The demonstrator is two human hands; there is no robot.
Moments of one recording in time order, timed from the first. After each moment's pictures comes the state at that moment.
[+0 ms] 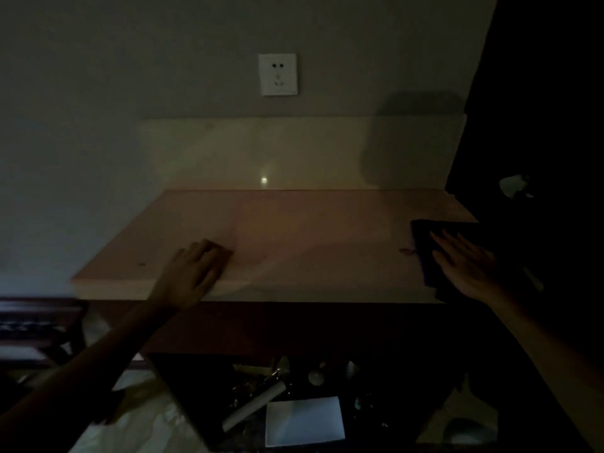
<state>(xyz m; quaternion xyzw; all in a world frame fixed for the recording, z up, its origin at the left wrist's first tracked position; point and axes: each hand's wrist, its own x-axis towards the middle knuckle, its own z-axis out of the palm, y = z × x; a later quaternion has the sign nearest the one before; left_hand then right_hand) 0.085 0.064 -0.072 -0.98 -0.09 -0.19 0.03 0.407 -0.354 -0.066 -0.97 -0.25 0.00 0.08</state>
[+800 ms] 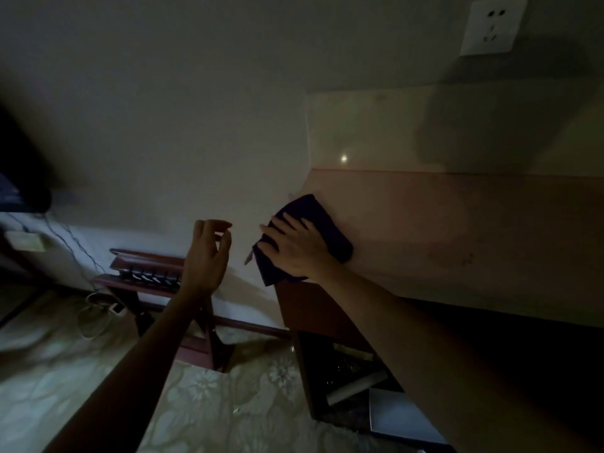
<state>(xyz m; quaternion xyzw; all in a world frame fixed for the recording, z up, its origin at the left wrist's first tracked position) -0.104 0.252 -0.064 -0.84 -0.35 -0.37 -0.18 0.066 0.163 -0.063 -0.77 -0.63 0.01 0.12</state>
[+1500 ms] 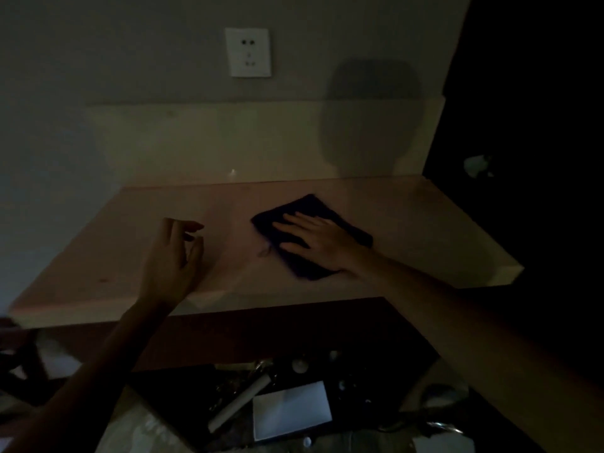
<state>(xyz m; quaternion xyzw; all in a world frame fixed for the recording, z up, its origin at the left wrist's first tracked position) 0.131 0.057 -0.064 -0.90 -0.14 -0.37 -0.19 0.349 -0.158 -0.063 -0.83 -0.55 -0.01 0.09</state>
